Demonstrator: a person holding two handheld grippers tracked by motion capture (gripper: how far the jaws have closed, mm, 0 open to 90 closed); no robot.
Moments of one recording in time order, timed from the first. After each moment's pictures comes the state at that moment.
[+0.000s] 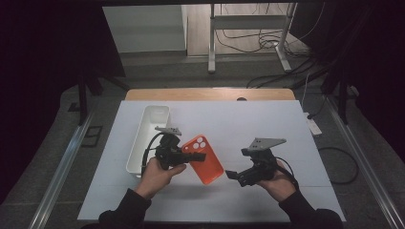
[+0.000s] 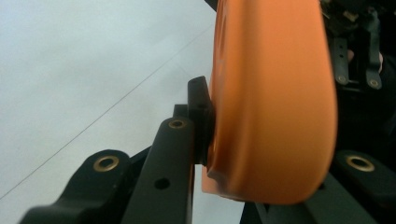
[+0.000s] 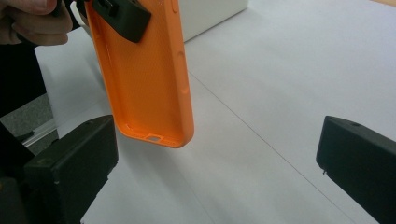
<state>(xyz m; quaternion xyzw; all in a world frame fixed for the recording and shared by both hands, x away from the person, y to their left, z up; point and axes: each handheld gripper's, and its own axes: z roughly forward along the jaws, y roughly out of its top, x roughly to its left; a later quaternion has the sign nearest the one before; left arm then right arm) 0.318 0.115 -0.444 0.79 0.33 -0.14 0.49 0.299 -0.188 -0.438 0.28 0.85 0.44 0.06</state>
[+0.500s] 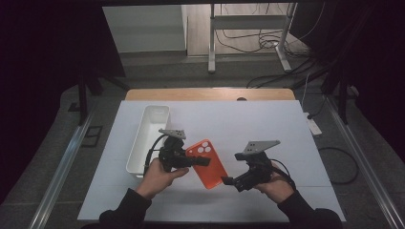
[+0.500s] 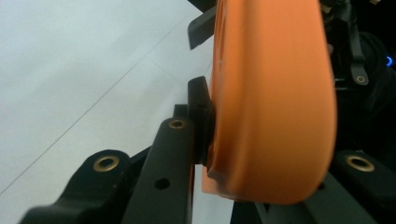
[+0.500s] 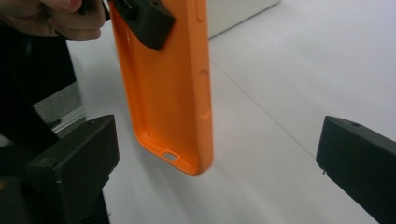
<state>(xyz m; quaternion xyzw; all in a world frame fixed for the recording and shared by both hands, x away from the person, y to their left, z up) 0.314 0.105 -0.443 0.80 0.28 -0.15 0.50 0.293 -0.176 -0.441 0.26 0.86 0.44 0.01</state>
